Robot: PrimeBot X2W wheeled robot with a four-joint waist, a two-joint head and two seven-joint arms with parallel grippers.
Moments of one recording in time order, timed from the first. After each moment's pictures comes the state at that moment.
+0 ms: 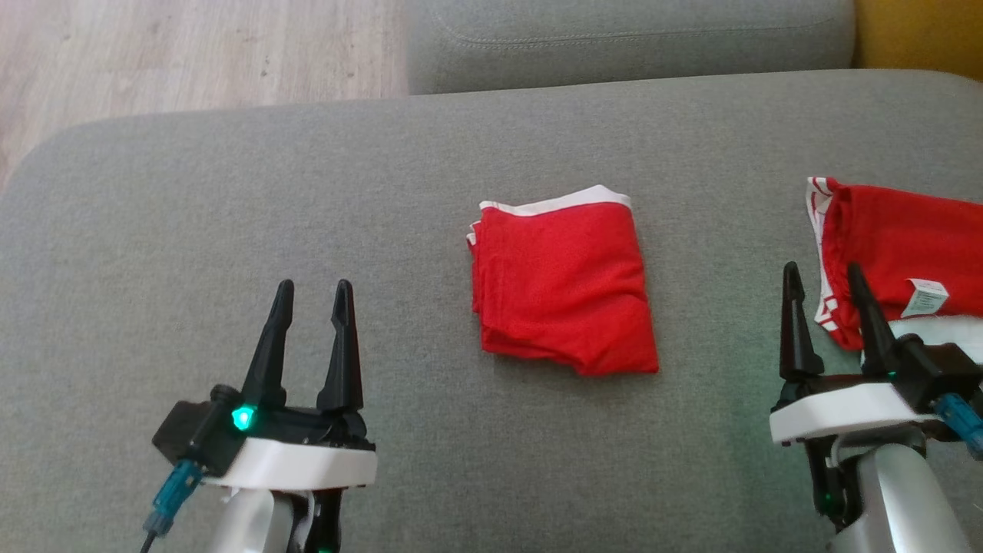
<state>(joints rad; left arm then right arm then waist) -0.10 0.05 -0.22 0.13 -0.40 -0.12 -0.25 -0.13 -0.05 -0.05 0.30 0.13 0.12 -0.25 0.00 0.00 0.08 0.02</state>
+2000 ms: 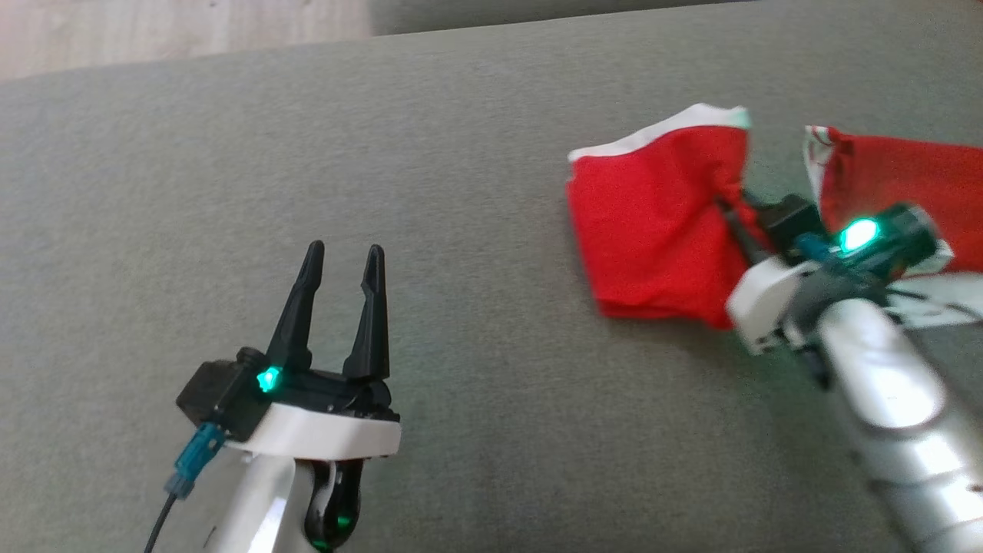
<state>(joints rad) -0.18 0.05 -0.29 0.14 -0.40 -0.12 -0.25 -0.57 -0.22 0.32 0.70 -0.14 0.12 -0.06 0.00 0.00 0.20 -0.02</state>
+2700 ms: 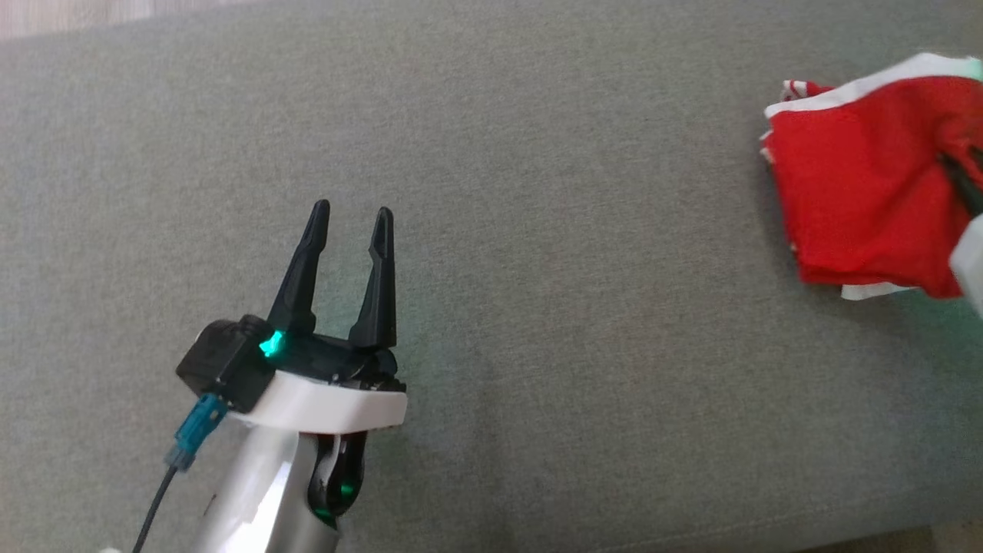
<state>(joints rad) -0.25 0.05 -0.30 0.13 -0.38 -0.12 -0.25 -0.62 -0.75 0.54 0.54 0.20 0.12 0.11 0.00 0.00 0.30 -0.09</state>
